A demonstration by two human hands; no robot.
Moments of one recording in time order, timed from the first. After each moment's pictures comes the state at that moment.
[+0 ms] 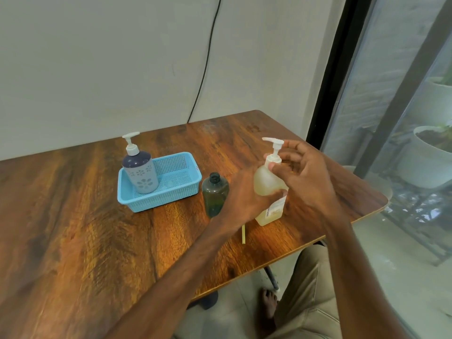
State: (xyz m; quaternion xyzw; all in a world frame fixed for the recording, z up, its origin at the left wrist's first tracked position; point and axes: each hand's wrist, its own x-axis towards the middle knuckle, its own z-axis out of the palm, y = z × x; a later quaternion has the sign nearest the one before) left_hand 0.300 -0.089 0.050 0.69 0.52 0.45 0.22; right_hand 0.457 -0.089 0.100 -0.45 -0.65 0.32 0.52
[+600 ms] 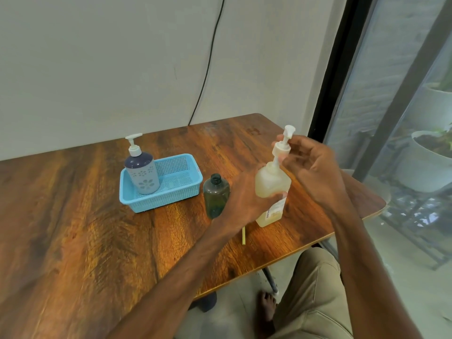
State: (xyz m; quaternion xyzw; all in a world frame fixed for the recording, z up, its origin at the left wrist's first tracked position) left_hand 0.300 -0.084 0.041 0.70 0.52 0.44 0.21; right_hand 0.465 -0.096 0.124 -0.43 -0.69 0.27 0.52
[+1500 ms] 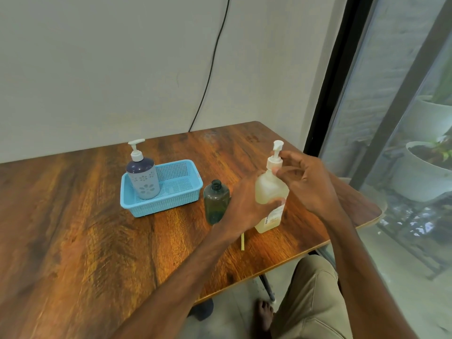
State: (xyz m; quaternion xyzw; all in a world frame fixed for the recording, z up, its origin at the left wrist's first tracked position) left_hand 0.301 -0.081 0.035 0.70 0.53 0.43 0.21; right_hand 0.462 -0.095 0.123 -0.48 -0.73 0.21 0.44
